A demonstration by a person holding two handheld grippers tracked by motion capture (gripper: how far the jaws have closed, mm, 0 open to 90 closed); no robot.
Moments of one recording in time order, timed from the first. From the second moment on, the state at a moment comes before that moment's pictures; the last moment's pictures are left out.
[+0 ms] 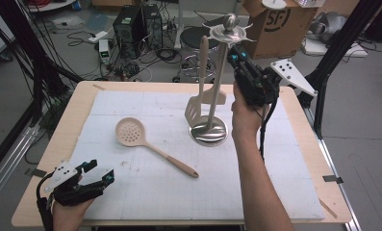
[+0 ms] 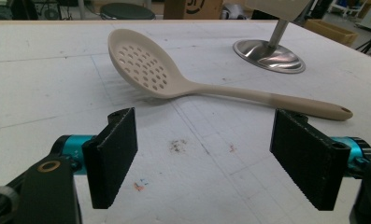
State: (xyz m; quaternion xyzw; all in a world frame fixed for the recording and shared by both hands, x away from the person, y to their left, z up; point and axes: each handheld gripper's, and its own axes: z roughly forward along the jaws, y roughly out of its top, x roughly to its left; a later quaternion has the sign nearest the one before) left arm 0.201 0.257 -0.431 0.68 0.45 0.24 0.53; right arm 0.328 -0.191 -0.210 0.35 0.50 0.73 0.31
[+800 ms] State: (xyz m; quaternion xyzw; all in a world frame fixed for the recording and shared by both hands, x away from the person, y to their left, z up) left arm 0.201 0.257 -0.431 0.68 0.45 0.24 0.53; right arm 0.333 -0.179 -0.209 0.34 0.52 0.72 0.31
